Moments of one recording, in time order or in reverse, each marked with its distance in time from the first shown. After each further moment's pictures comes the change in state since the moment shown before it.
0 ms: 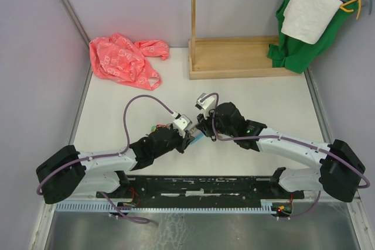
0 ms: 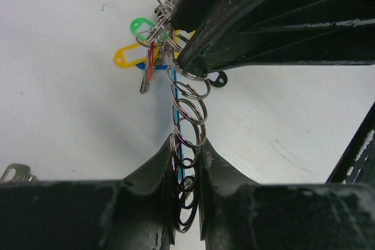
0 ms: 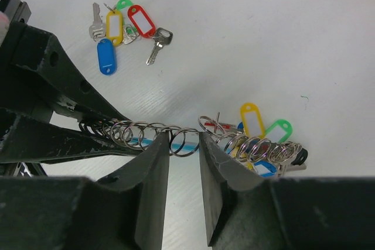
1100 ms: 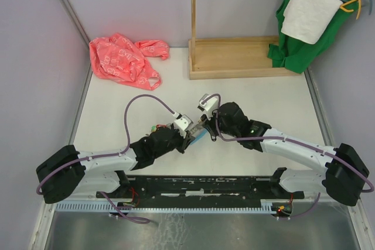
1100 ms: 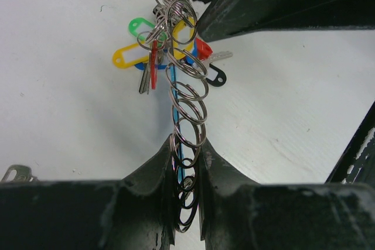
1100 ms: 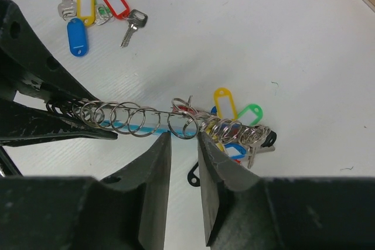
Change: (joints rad) left arm -0.008 0.001 0.013 -0.021 -0.006 0.005; right arm -0.007 -0.040 0.002 -0.080 0.059 -0.097
